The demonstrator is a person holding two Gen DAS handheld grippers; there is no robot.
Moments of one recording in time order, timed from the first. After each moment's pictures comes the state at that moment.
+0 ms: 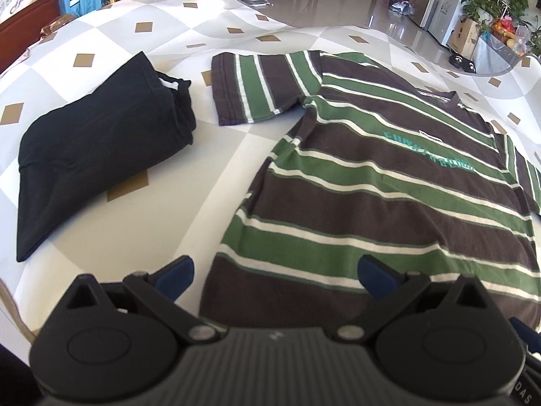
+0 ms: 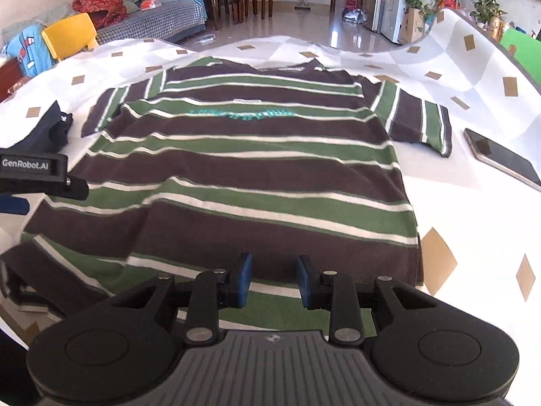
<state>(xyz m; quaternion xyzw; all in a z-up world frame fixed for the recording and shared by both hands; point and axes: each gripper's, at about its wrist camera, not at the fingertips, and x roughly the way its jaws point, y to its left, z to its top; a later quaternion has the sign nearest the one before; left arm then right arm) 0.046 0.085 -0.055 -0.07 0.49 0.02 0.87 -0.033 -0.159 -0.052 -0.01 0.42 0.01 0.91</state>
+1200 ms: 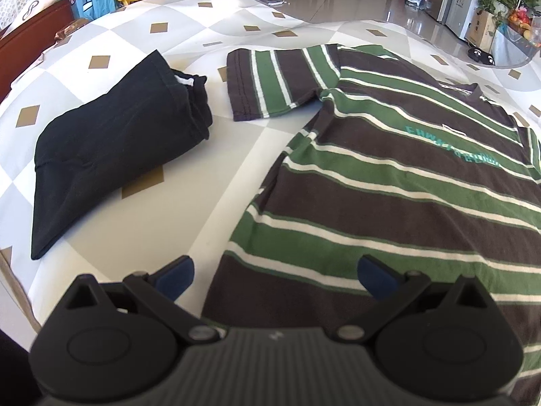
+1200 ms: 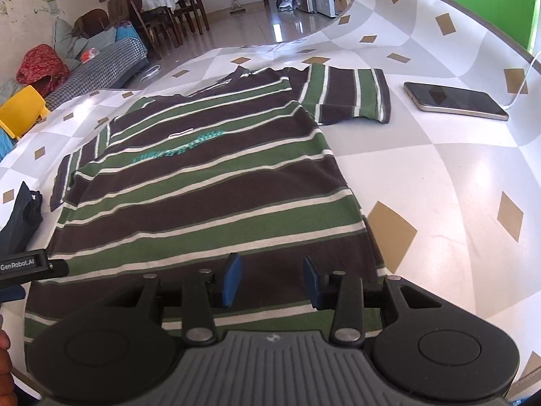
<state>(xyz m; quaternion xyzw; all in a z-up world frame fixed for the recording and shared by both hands) 0.048 0.078 -0.059 -0.04 0.49 0.06 0.87 -0.028 -0.208 -0.042 0.12 0.42 -0.06 0.90</state>
